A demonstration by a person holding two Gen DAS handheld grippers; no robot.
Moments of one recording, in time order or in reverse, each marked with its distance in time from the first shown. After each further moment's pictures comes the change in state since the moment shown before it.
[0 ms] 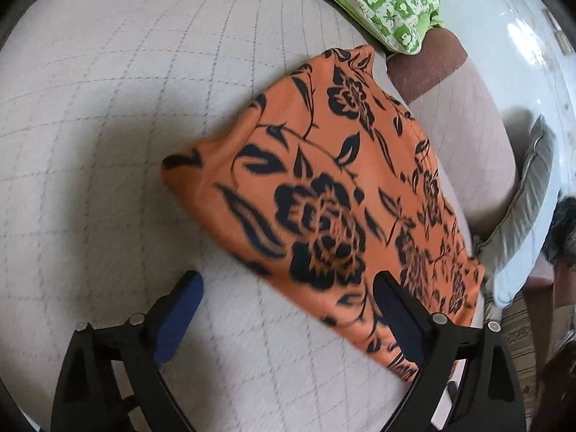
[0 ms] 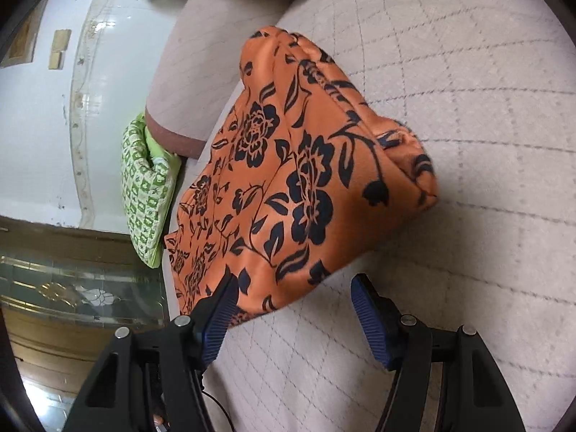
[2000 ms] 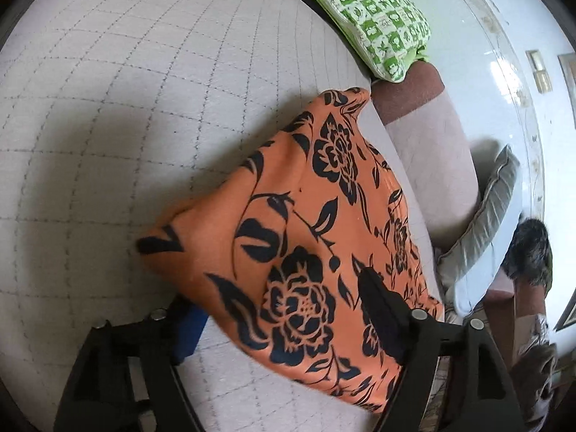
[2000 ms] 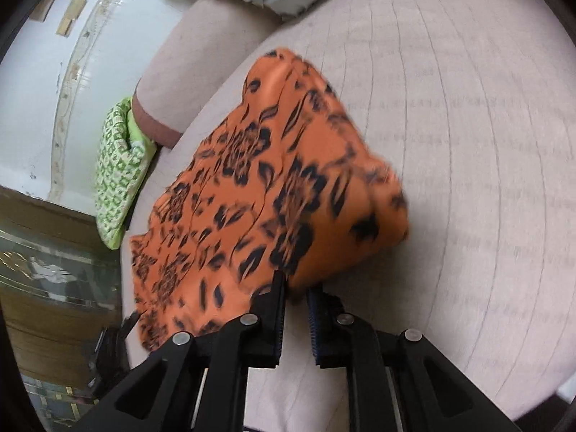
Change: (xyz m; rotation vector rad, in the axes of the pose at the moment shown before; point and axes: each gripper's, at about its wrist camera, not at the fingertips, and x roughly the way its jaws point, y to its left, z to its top) left arm -0.030 0.043 -0.017 -0.079 -0.061 -0.182; right arm -0.068 -0.003 -0.039 -0.121 -0.034 -0.176
